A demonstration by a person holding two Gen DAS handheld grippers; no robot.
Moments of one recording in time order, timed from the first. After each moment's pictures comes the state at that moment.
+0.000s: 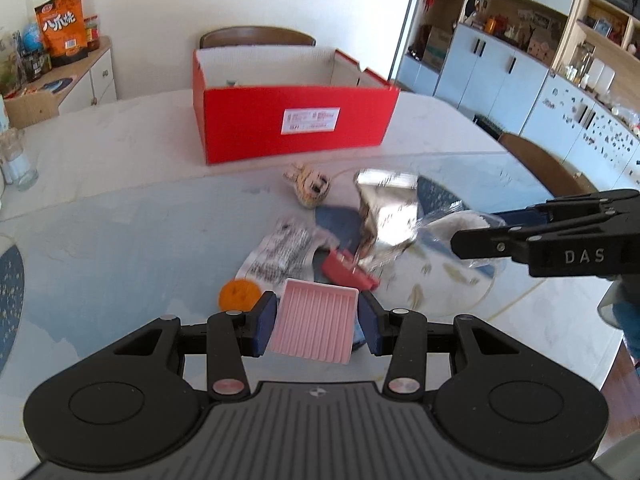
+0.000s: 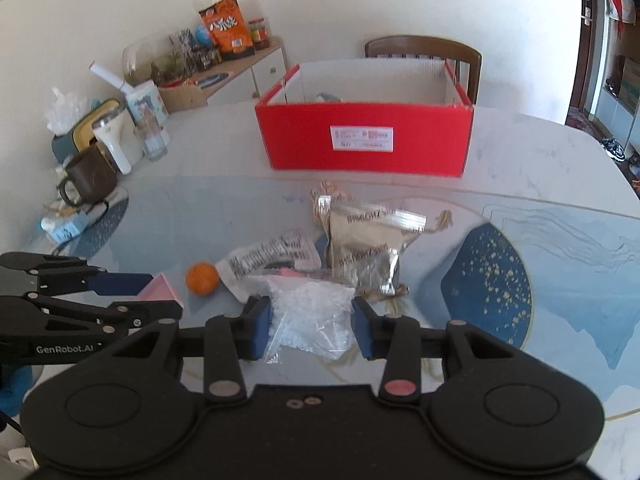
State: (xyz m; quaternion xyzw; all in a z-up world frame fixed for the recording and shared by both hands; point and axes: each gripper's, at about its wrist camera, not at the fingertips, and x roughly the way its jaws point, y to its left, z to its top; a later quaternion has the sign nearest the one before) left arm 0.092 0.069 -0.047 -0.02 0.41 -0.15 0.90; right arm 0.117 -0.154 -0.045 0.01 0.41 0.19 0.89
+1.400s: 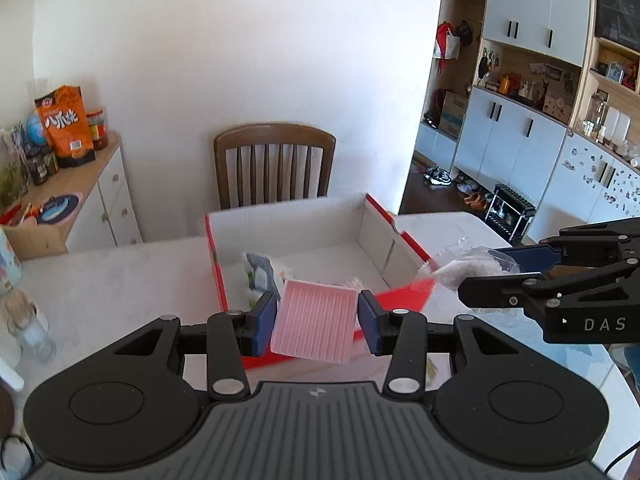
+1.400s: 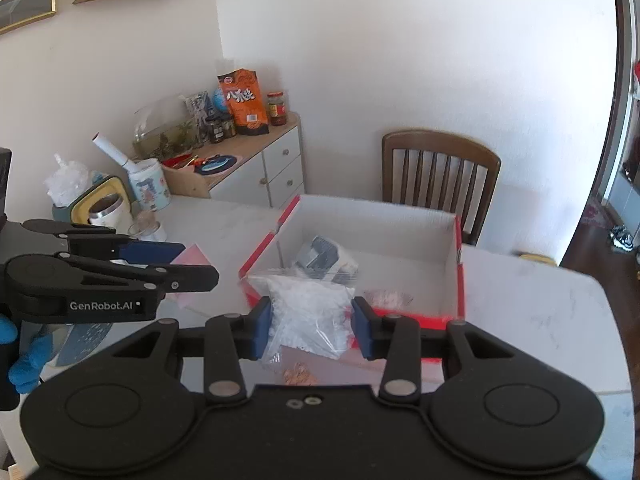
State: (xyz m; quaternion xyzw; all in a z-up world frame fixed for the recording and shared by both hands) left arm 0.255 0.065 0.068 0.00 0.31 -0.12 0.94; right arm 0.246 -0.152 0.063 -0.03 0.33 0.23 0.92
